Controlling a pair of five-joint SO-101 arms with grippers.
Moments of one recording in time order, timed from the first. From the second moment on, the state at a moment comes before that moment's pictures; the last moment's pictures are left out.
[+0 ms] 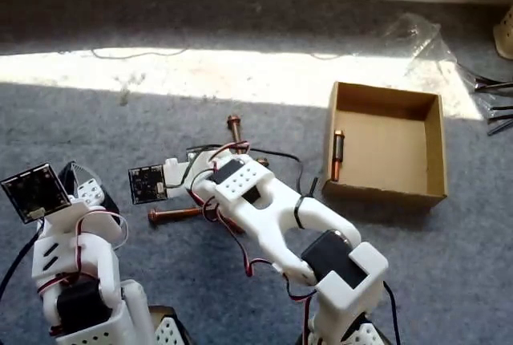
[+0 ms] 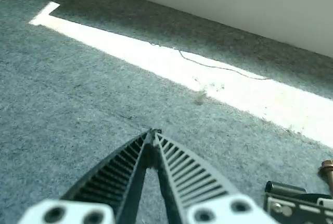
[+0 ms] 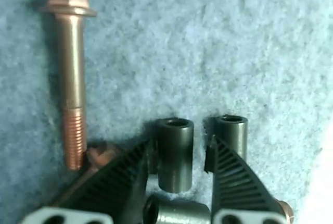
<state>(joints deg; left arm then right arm) -25.6 -104.0 78.8 56.0 10.5 -47.1 12.8 25.4 27.8 63.3</state>
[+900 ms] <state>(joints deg) -25.6 -104.0 78.8 56.0 10.5 -46.2 17.1 24.4 27.5 61.3</state>
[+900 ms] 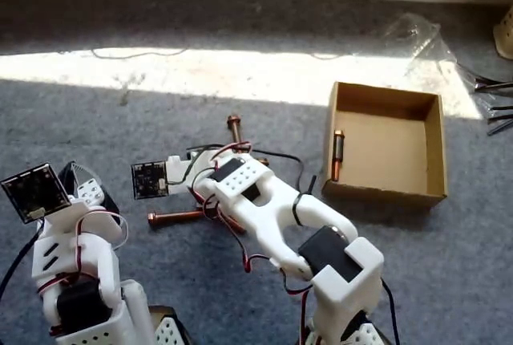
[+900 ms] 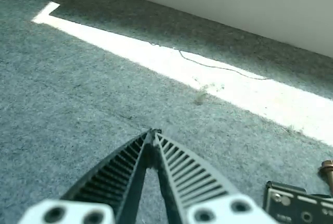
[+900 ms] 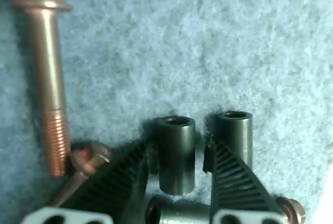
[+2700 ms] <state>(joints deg) -25.6 -103.8 84.4 48.7 10.3 -33.8 -14.0 24.0 51.5 8.0</state>
